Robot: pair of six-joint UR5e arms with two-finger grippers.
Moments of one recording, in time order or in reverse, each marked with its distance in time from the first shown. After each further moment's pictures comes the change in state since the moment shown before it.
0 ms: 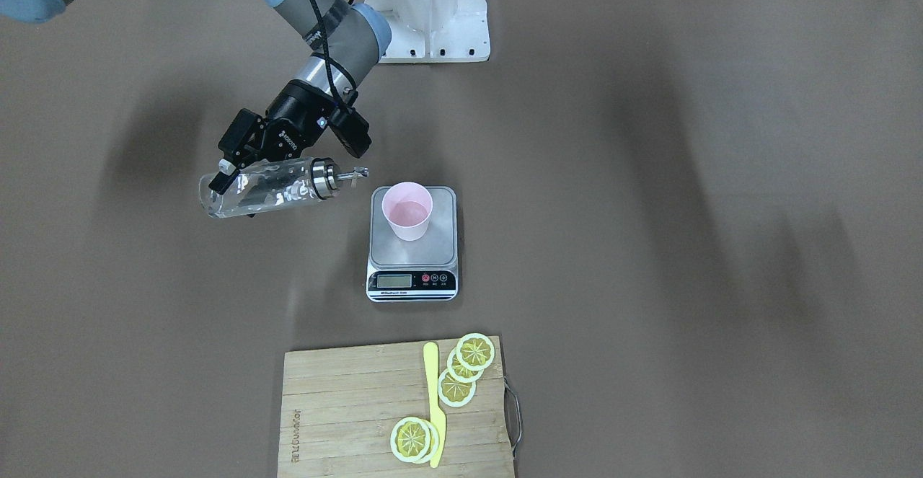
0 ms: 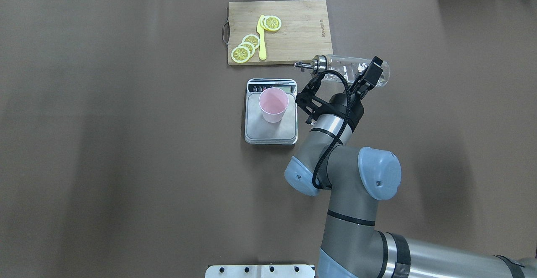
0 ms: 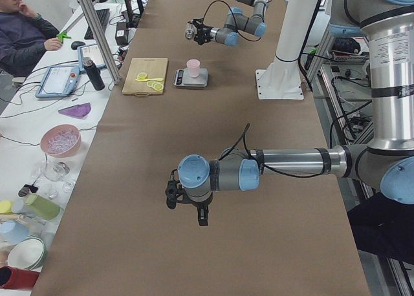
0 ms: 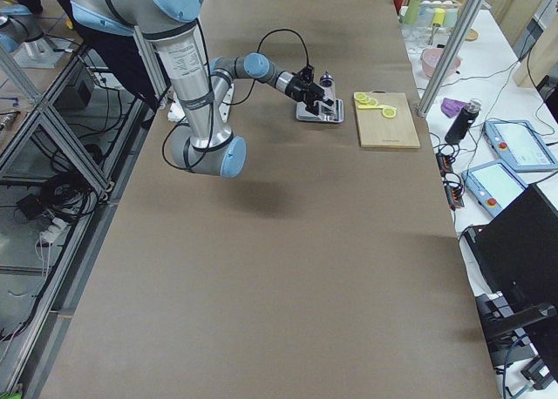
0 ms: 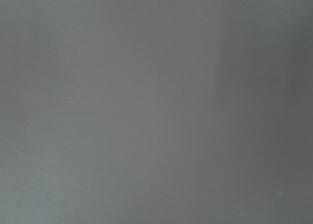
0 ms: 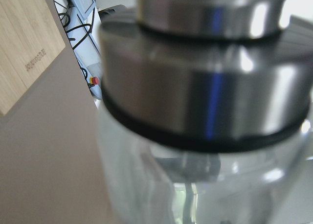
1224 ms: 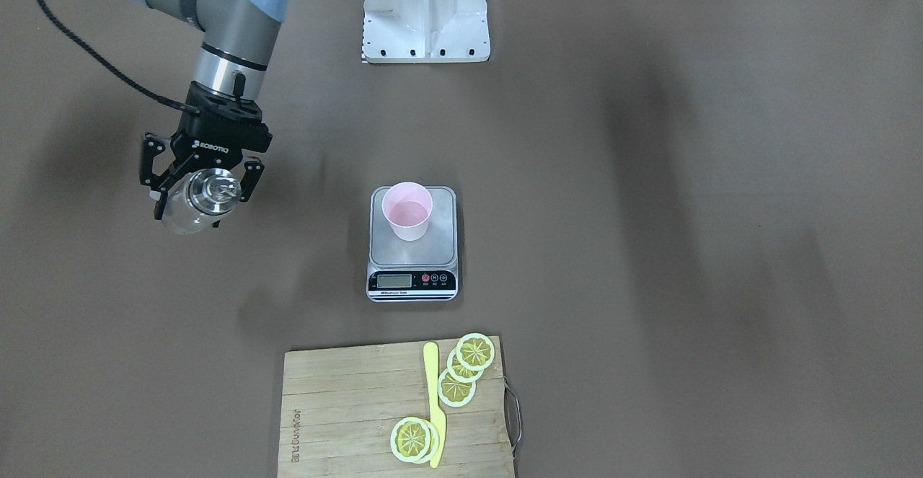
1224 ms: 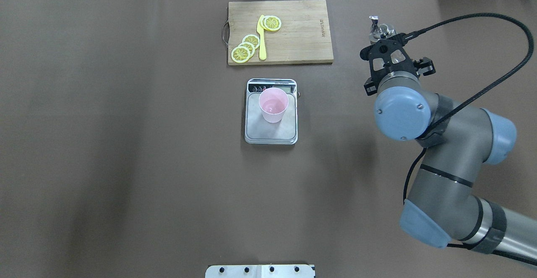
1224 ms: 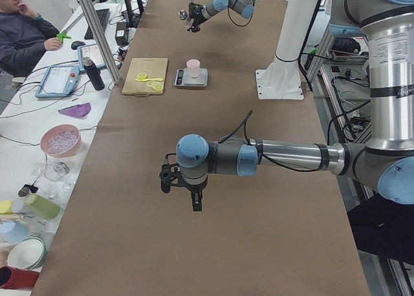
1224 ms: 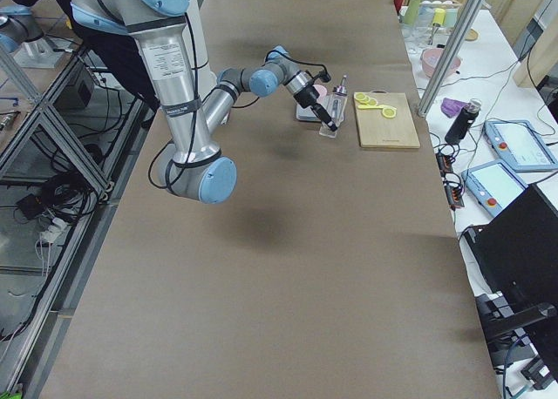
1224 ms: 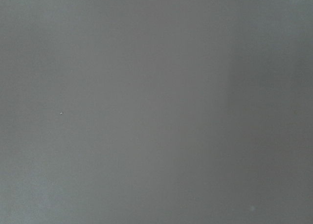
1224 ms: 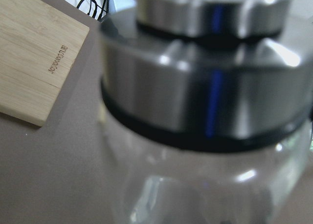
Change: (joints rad) left arm -0.006 -0.023 -0.089 0.003 0.002 -0.101; right arm 0.251 -0.291 0.197 0.780 0.624 -0.157
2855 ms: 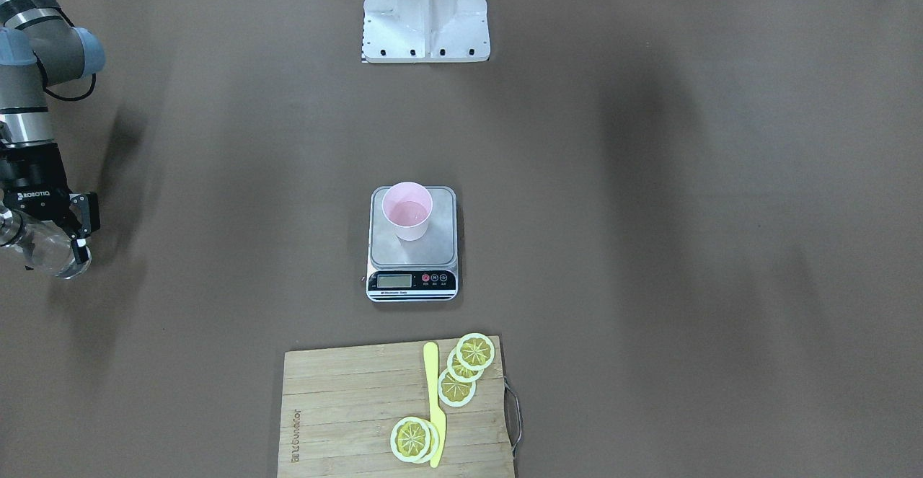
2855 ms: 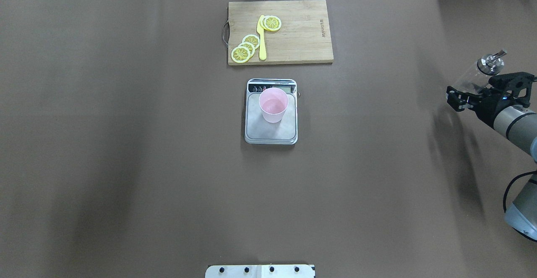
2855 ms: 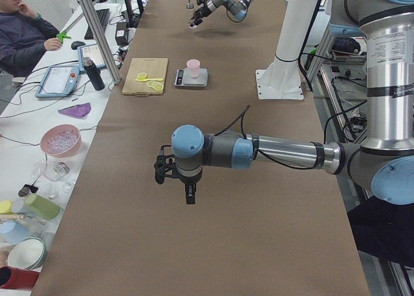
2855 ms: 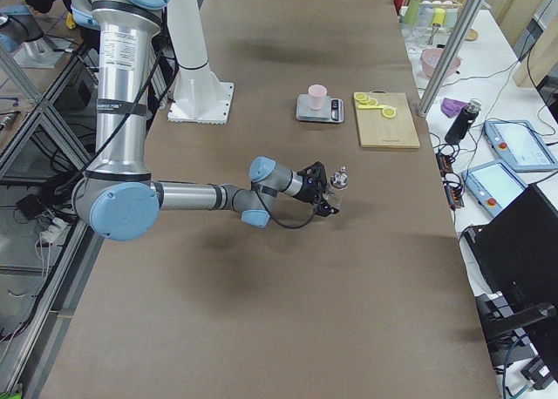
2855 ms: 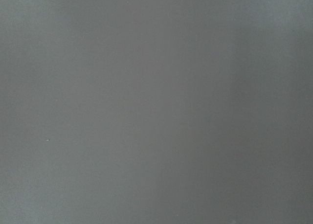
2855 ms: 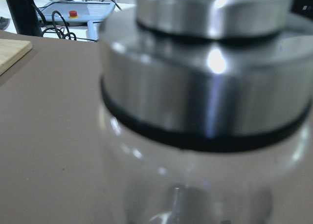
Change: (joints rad) left arm 0.003 -0.027 -0.014 -0.002 0.002 0.001; right arm 0.146 -0.409 -0.495 1.378 0.161 0.098
